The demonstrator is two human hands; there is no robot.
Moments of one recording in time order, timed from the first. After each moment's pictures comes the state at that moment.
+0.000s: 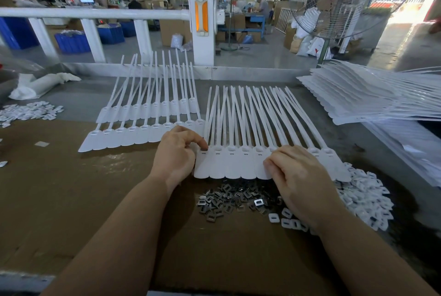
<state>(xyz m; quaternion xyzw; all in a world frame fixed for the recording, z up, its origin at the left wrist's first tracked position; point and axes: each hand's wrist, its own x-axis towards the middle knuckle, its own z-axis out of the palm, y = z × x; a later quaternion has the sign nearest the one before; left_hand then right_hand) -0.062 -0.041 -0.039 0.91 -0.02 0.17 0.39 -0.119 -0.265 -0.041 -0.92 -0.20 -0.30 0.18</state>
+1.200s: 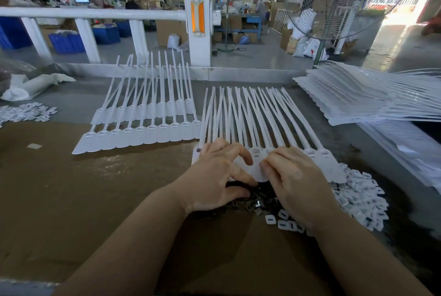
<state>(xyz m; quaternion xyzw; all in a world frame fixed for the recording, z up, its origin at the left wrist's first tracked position) -0.095 -0.080 -0.024 0.90 -0.38 0.05 0.20 -0.117 -0.266 -0.042 -0.92 -0.21 -0.30 0.18</state>
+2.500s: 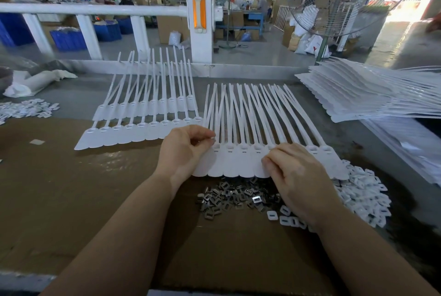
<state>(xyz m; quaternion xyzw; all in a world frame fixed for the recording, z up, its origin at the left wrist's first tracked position) -0.073 -0.056 -0.030 0.85 -0.04 0.13 0.51 -0.118 -0.266 -0.042 -0.92 -0.21 -0.30 0.18</state>
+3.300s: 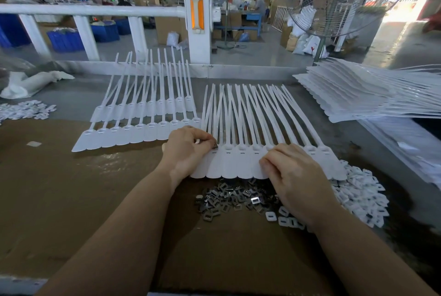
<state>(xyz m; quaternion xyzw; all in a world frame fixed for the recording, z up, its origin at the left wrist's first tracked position) -0.061 -0.060 -0.028 0.89 -0.02 0.09 0.45 -0.119 -0.264 -0.040 -0.92 -0.20 -0.28 0.18</state>
